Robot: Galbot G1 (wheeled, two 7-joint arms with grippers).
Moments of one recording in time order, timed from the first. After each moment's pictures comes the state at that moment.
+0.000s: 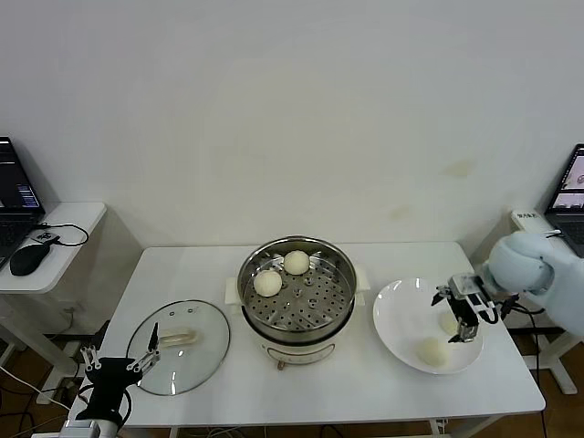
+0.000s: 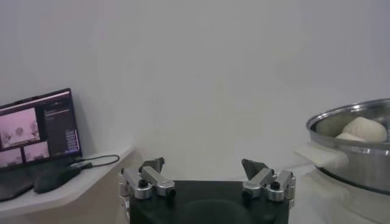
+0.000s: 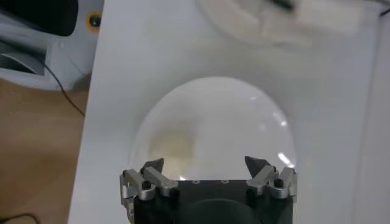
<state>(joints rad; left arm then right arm) 1.77 -1.28 -0.75 -2.17 -0.12 -0.02 -0.09 -0.01 0.38 -0.82 1.63 -0.08 -0.24 -1.13</state>
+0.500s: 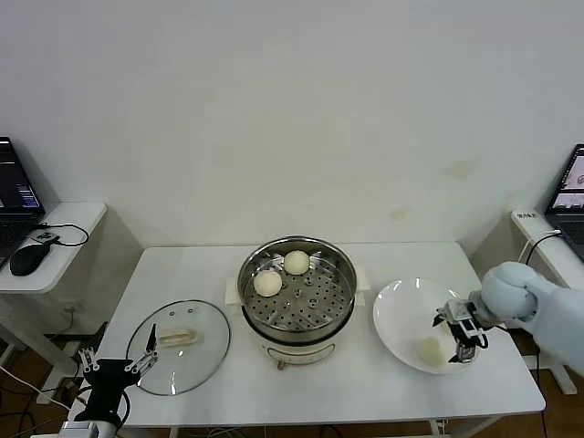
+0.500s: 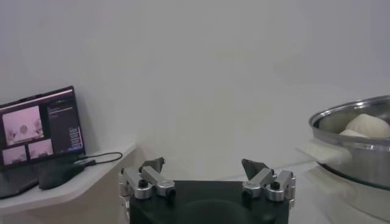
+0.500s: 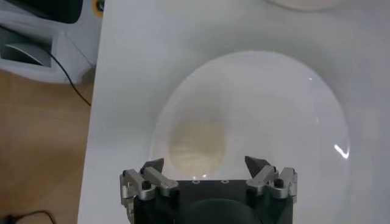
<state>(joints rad) 1.77 -1.28 -0.76 -2.17 -0.12 -0.02 -0.09 -0.20 0.45 -0.70 1.54 -0.17 -0.23 -1.09</state>
